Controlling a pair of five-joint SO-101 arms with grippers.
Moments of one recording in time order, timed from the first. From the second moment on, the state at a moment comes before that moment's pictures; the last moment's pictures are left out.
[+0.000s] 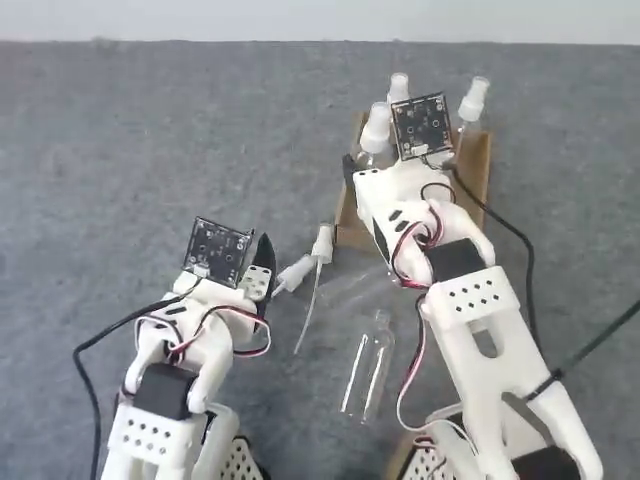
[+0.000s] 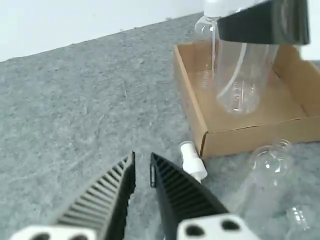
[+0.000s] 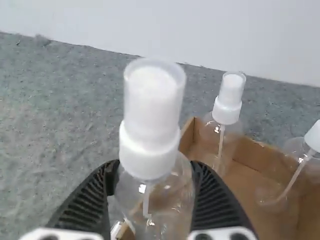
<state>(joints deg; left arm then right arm) 10.5 -84.3 77.8 50.2 0.3 -21.5 -31.1 41.1 25.7 -2.9</state>
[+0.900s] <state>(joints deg) 10.5 -84.3 78.5 50.2 0.3 -15.8 -10.2 49.1 -9.3 -2.9</state>
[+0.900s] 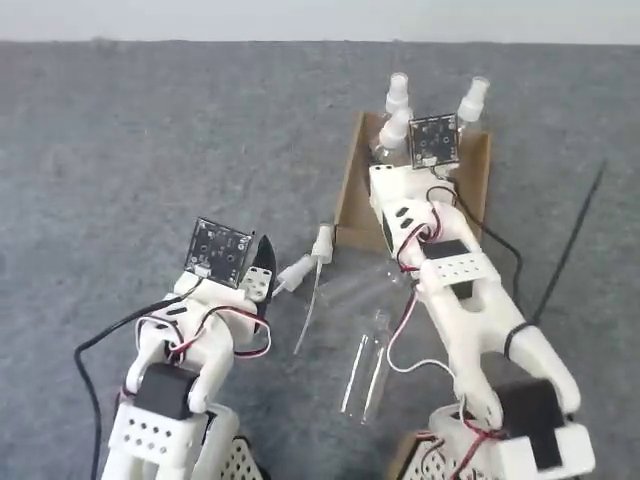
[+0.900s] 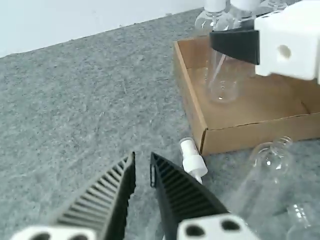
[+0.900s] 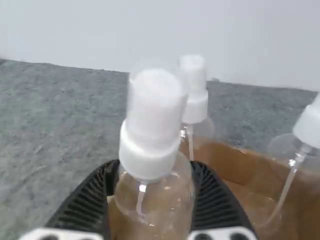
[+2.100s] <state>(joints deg) 10.5 -84.3 78.5 50.2 0.3 -17.2 0.8 46.8 -15.0 -3.2</state>
